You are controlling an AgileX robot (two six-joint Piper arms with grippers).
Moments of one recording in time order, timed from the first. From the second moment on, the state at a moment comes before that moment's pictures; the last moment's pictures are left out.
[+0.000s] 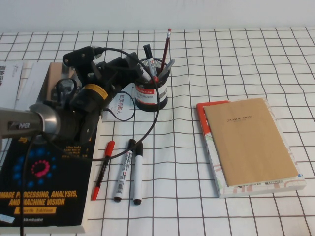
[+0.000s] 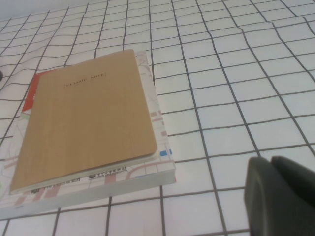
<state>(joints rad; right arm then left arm) 0.02 -0.02 0.03 0.07 0.35 0.13 -0.38 2.06 -1.14 0.11 -0.79 -0.57</state>
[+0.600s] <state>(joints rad) 0.02 -0.02 0.03 0.07 0.35 0.13 -0.38 2.07 -1.15 0.11 -0.78 -0.61</state>
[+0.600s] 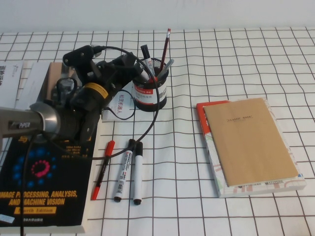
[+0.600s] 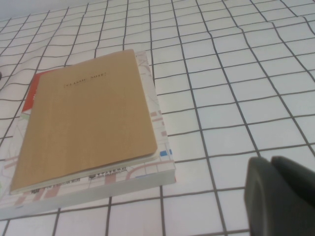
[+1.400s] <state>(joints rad) 0.02 -0.02 0.03 0.07 0.35 0.13 -0.37 1.54 -1.15 0.47 -0.38 -0.30</state>
